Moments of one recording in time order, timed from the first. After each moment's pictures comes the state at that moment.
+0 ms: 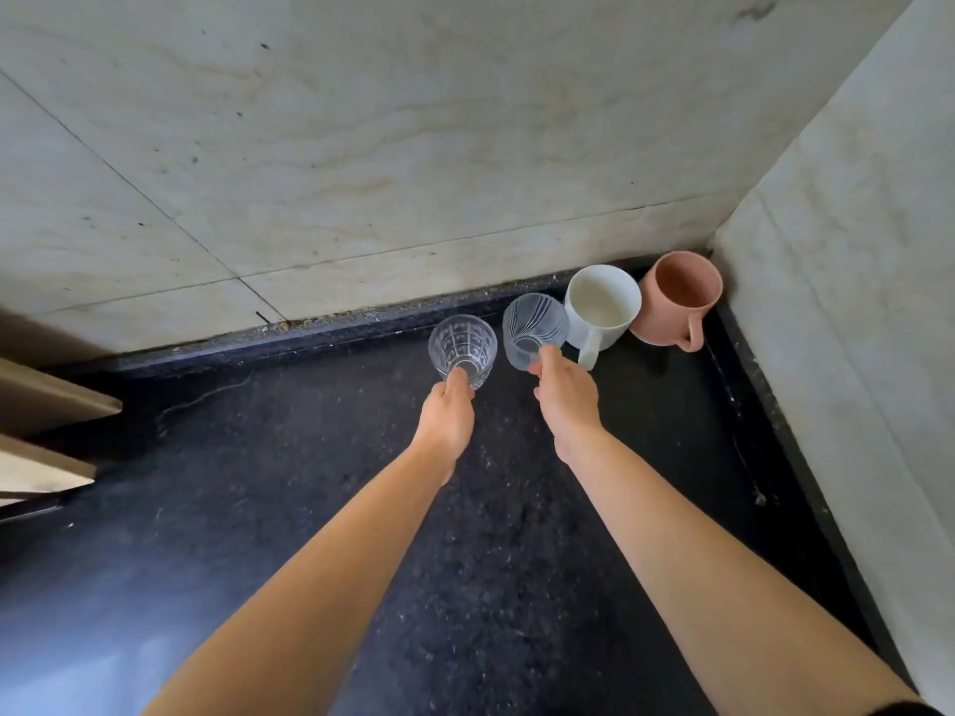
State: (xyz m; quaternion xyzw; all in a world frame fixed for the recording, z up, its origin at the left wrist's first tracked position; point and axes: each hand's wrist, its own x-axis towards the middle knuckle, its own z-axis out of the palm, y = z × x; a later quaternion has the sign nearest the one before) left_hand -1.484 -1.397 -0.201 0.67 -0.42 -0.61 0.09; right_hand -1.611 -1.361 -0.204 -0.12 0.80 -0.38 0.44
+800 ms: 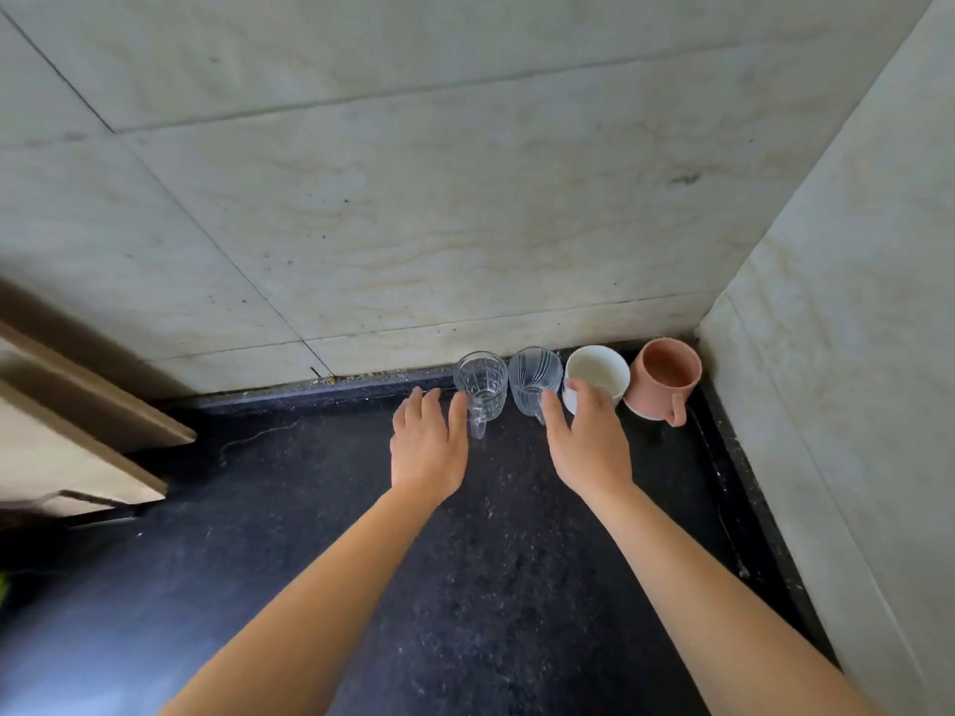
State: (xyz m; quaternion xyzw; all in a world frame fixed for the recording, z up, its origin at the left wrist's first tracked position) left_hand -1.470 -1.395 -0.139 0.64 -0.70 -0.30 0.08; right_hand -1.646 -1.331 -0.143 -0.42 0.83 -0.28 0.24
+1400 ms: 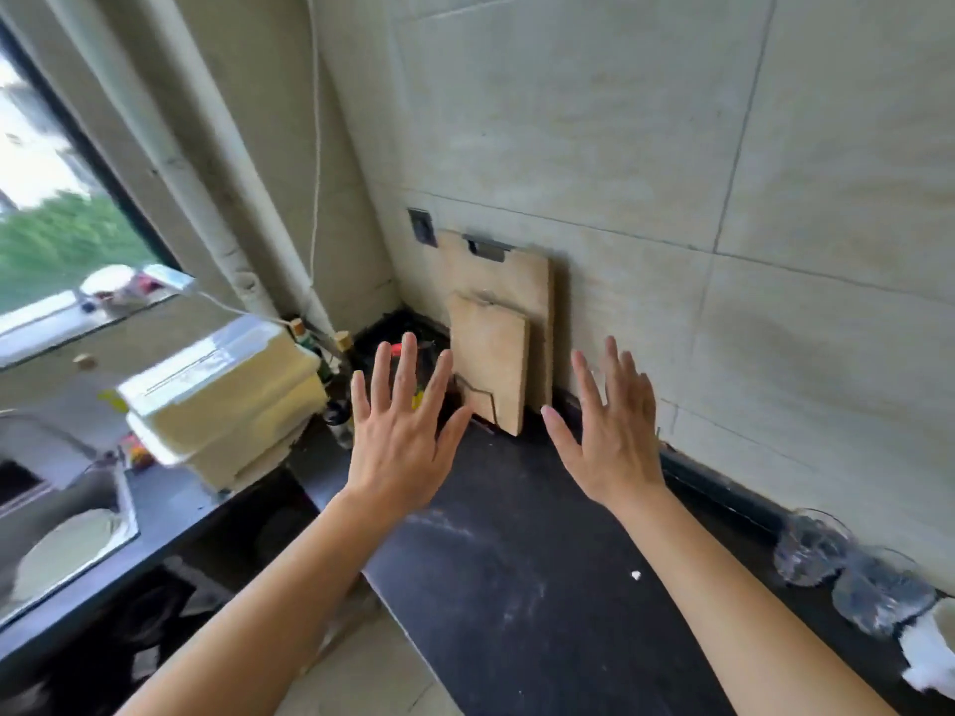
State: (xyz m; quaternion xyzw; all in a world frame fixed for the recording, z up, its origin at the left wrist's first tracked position) left_hand -1.165 -1.194 0.081 0.79 -0.58 0.17 0.12; right_hand -1.363 -1.333 0.021 -0.85 0.43 -0.29 0.06
